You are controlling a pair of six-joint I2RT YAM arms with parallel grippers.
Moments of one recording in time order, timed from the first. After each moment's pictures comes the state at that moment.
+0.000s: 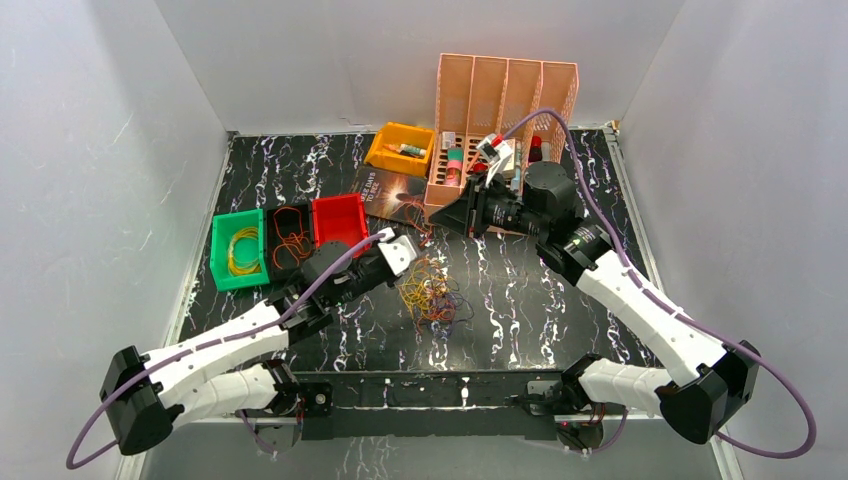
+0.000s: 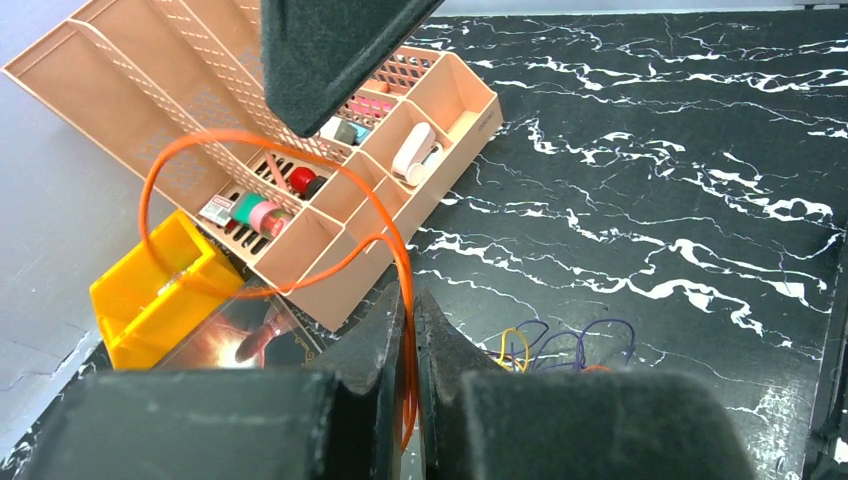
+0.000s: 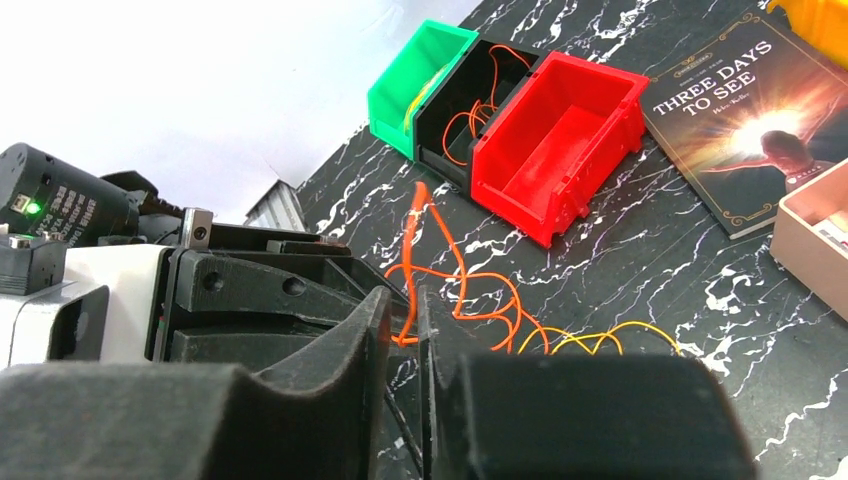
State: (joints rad) left arm -0.93 0.98 0.68 0.22 0.07 0.36; right arm 0.66 1.13 1.12 -0.15 -0.50 0.49
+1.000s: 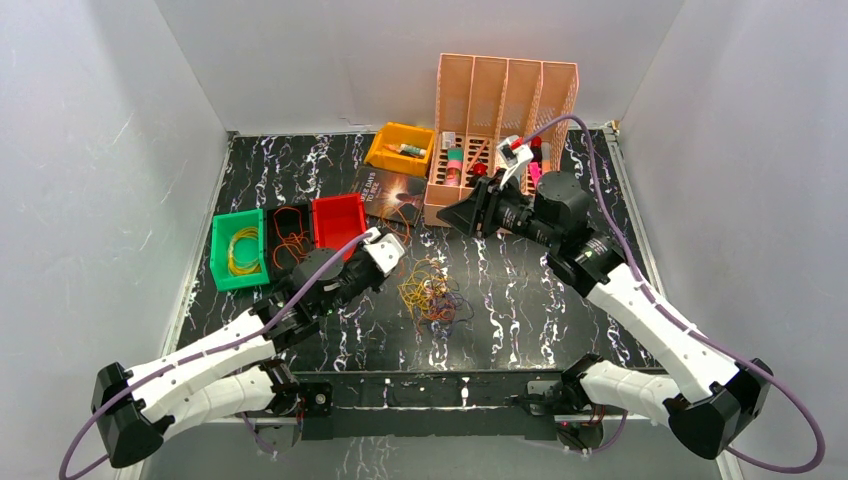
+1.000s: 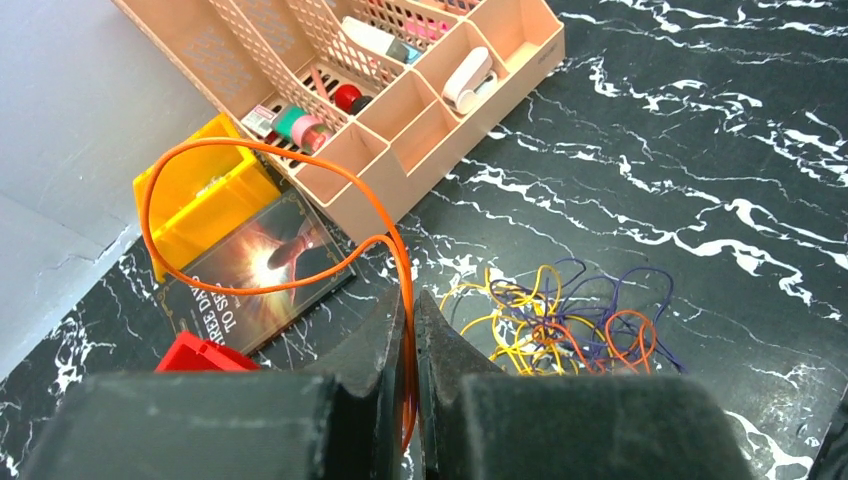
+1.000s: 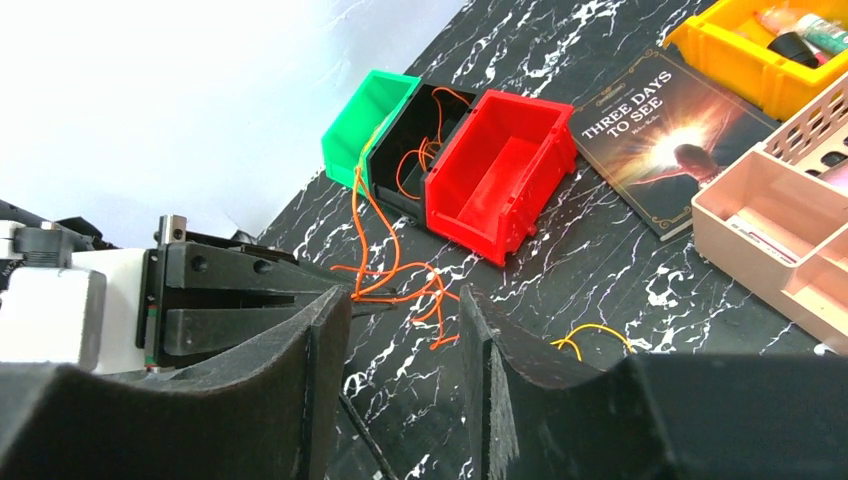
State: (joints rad) left arm -0.93 0.87 0.66 0.06 -0.10 0.31; right arm 0.66 1.05 1.06 -0.15 -0.35 0.49
